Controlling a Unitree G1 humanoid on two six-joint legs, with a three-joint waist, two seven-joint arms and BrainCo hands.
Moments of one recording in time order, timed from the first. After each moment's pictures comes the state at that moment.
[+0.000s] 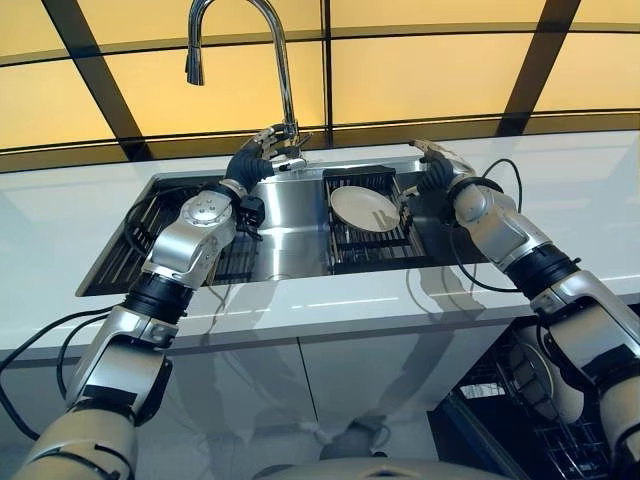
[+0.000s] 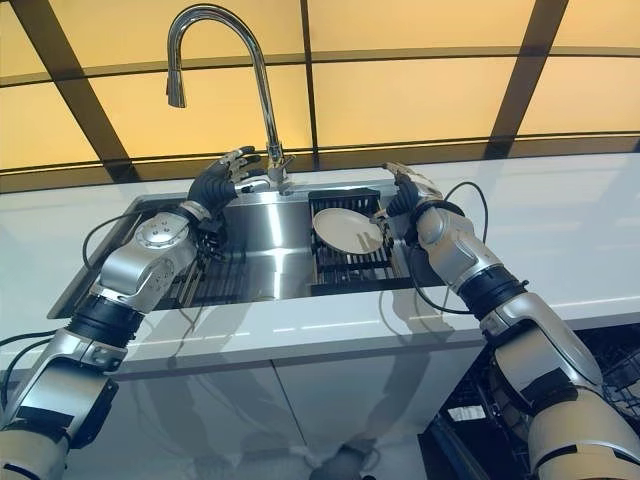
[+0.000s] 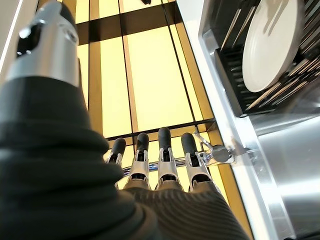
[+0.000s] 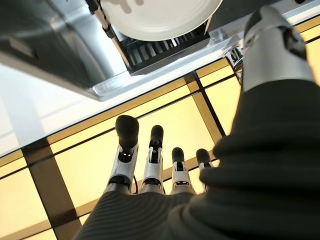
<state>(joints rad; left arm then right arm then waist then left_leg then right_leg) -0.70 0.56 -0.32 0.26 -0.58 0.24 0.03 -0.94 -0.64 0.63 0.51 -0.20 0.31 -0.01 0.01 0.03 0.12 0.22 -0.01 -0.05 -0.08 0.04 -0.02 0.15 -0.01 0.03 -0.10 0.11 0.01</state>
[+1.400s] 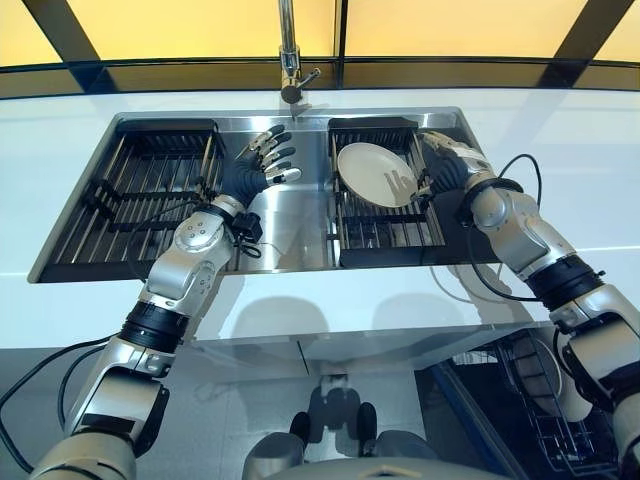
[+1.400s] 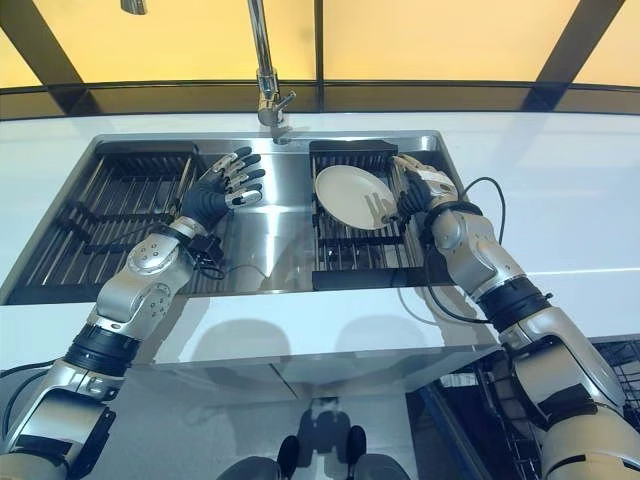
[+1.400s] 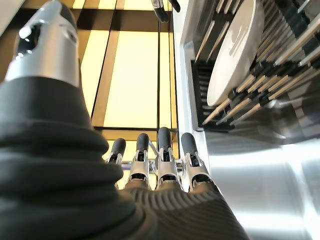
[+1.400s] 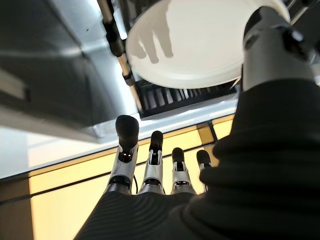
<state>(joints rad) -0.59 0.56 -0.26 0.14 -0.62 0.10 -0.03 -0.85 -0.70 0.56 0.39 -0.33 0.23 0.05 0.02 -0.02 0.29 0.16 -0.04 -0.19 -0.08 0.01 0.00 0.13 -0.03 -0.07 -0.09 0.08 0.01</state>
